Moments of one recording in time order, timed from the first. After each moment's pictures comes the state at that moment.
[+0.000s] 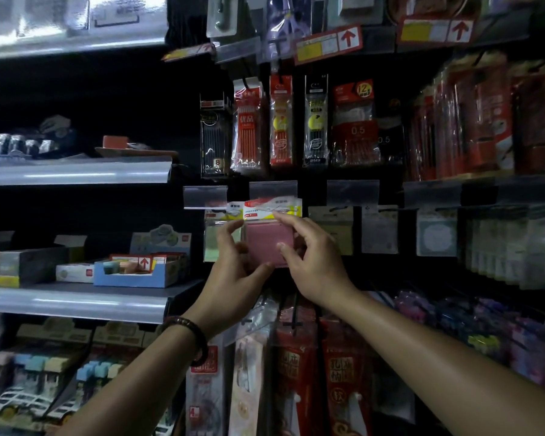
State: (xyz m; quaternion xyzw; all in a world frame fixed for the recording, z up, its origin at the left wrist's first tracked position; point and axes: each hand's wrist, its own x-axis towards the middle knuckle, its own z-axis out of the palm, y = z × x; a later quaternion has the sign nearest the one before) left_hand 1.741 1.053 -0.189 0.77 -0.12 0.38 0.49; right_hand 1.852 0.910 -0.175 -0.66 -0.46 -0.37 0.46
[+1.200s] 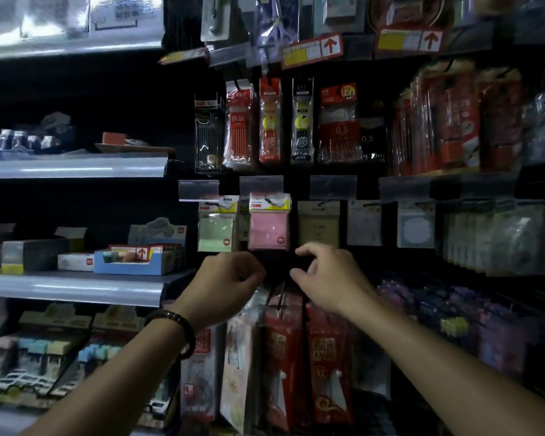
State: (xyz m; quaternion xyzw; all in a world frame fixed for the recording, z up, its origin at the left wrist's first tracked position) left_hand 1.714 1.045 -0.197 0.91 -0.04 0.35 0.23; right_hand 1.807 0.846 -0.190 -0.85 -0.30 -0.24 0.36
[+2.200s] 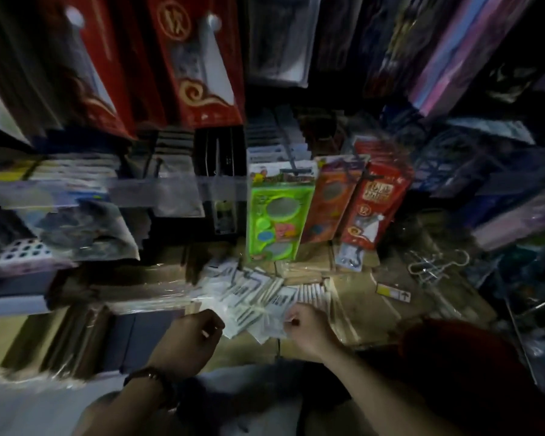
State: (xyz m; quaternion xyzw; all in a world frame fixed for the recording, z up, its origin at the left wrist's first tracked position) left_hand 1.740 0.941 -0.794 0.94 0.04 -0.09 0.32; right_hand 1.820 0.671 -0.836 -0.91 -0.02 0.23 0.34
